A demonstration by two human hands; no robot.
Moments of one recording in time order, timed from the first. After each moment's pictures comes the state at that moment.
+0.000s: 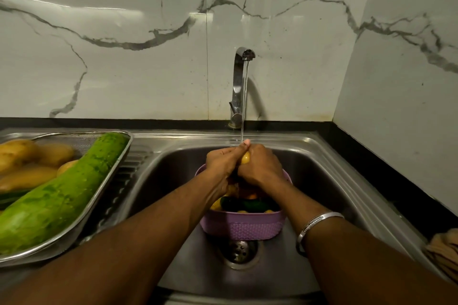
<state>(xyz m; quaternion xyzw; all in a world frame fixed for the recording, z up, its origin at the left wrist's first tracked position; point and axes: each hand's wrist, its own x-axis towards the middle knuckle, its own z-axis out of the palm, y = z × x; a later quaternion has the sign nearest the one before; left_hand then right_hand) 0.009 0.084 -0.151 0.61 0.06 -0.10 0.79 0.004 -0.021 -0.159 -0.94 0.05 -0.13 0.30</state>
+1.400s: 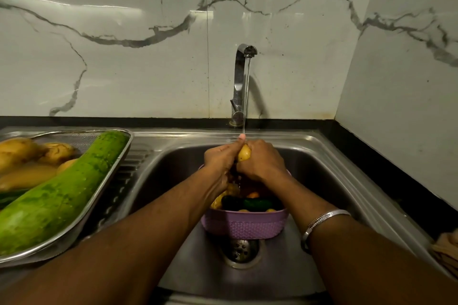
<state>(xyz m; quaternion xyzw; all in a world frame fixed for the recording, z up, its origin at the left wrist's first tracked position) 0.017 0.087 -0.150 0.59 0.08 -0.09 0.80 0.013 -0.020 -0.154 -0.95 0.05 -0.12 0.27</state>
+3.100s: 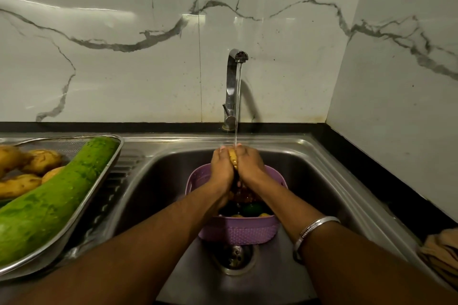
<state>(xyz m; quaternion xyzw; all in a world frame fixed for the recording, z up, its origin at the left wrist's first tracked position) 0.009 0.070 -0.166 0.63 0.04 -0.05 0.78 0.012 -0.005 -0.157 -0.82 0.11 -0.09 0.55</state>
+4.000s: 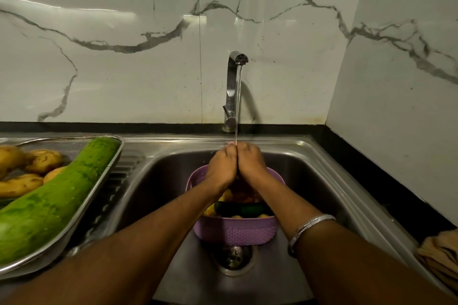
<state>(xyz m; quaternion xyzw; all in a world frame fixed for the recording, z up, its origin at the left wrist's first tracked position) 0.025 0.078 -0.163 0.80 -0.09 0.05 0.59 0.017 -0.001 -0.146 -0.78 0.12 -0.11 0.60</state>
